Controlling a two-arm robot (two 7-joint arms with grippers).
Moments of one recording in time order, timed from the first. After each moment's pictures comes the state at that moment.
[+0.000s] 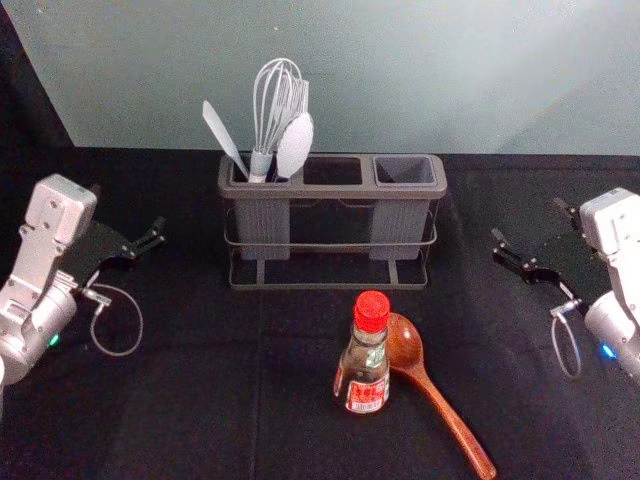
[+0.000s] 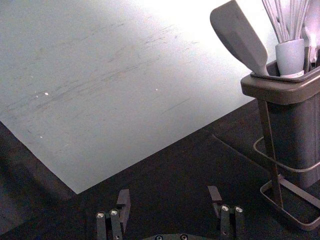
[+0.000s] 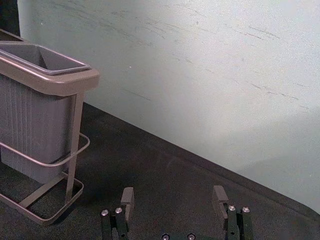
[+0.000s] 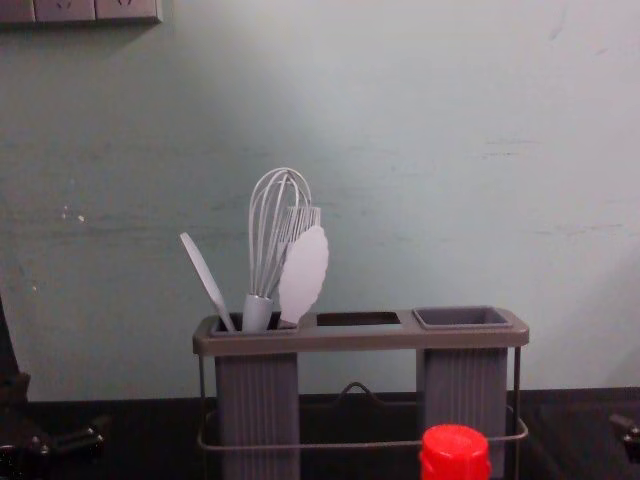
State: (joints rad) left arm -0.20 0.60 0.45 -1.41 -0.25 -0.12 0.03; right arm 0.20 0.60 -0.45 -1.41 0.25 -0.12 -0.03
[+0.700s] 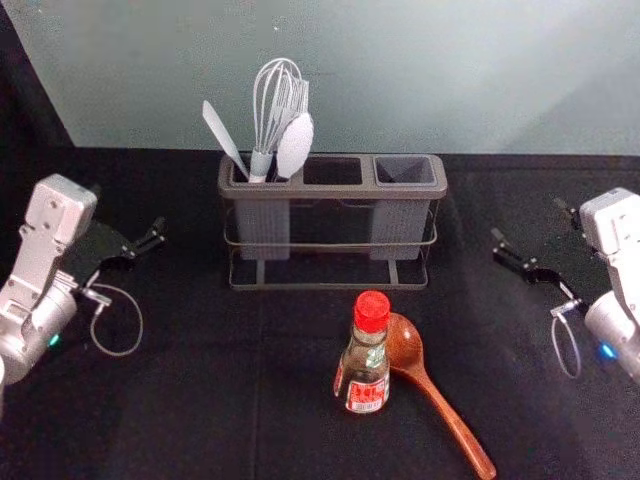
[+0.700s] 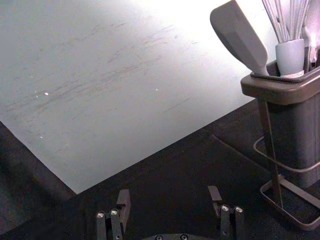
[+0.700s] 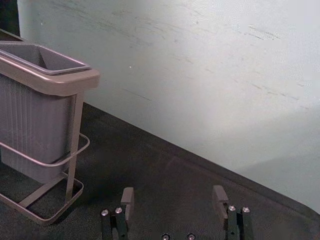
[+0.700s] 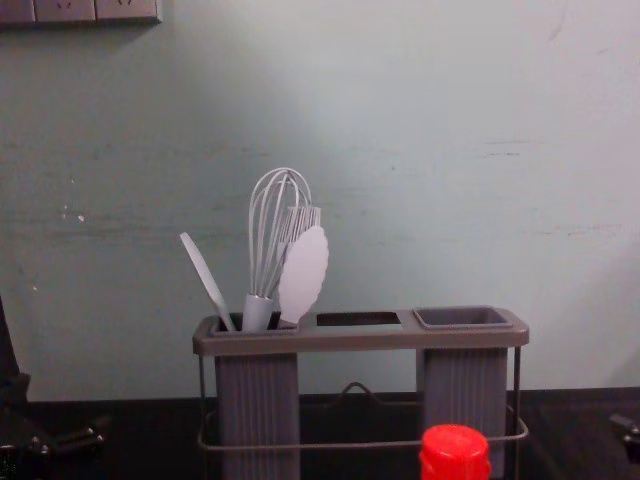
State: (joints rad) left arm -0.20 0.60 0.45 -1.41 -0.25 -0.12 0.03; right arm 0.20 0.60 -0.45 -1.41 0.25 -0.12 -0.03
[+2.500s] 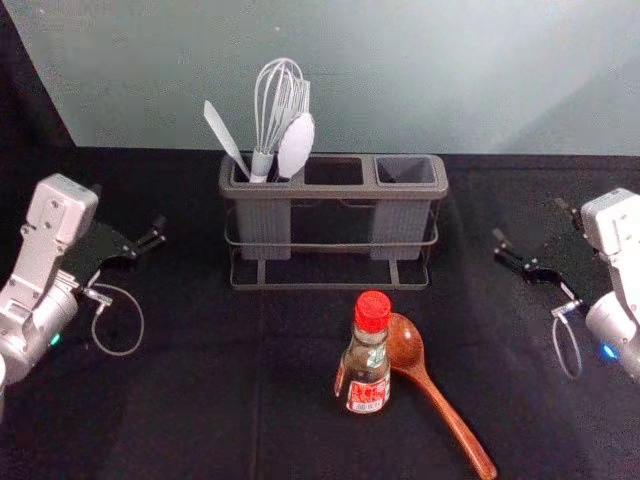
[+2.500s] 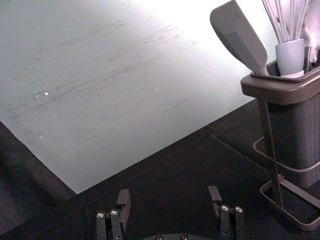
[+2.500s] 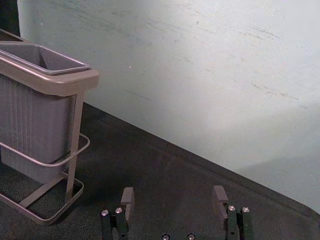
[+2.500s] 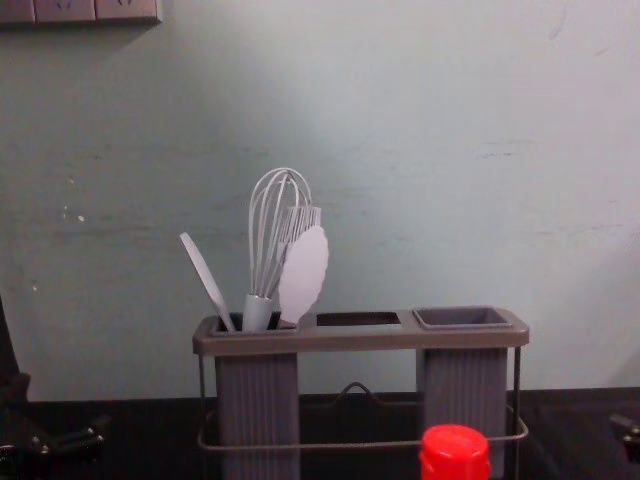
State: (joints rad) left arm -0.20 0.60 0.45 -1.41 -0.25 -0.12 0.03; right arm 0.20 0.60 -0.45 -1.41 0.25 -0.12 -0.03
